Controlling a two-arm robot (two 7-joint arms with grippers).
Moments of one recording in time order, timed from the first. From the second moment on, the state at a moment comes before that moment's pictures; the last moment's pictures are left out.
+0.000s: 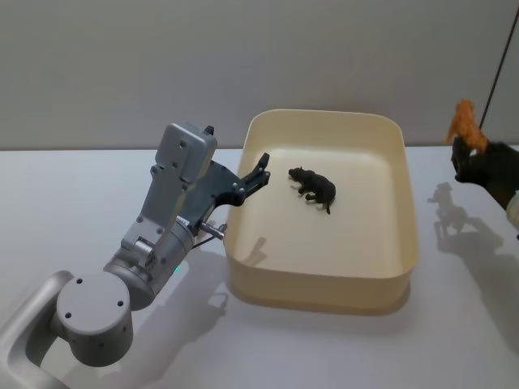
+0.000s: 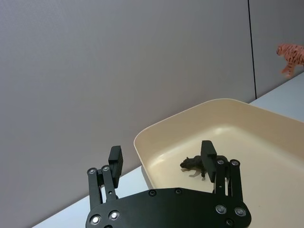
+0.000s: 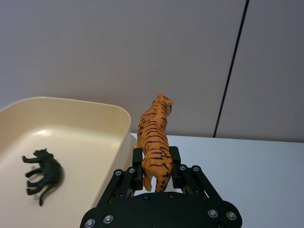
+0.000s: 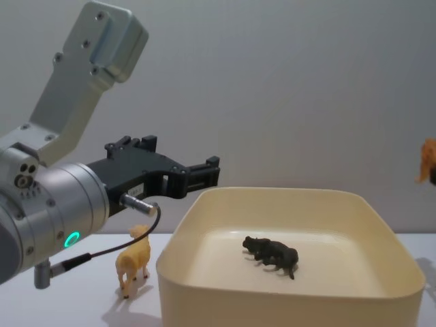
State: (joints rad) left arm -0.24 0.38 0.45 -1.63 -0.20 0.01 -0.01; right arm 0.19 0.25 -0.12 -1.64 0.26 0.37 0.01
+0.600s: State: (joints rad) left arm -0.24 0.38 0.45 -1.63 -0.20 0.01 -0.01; right arm 0.30 0.16 -0.19 -1.61 0.26 0.49 0.09
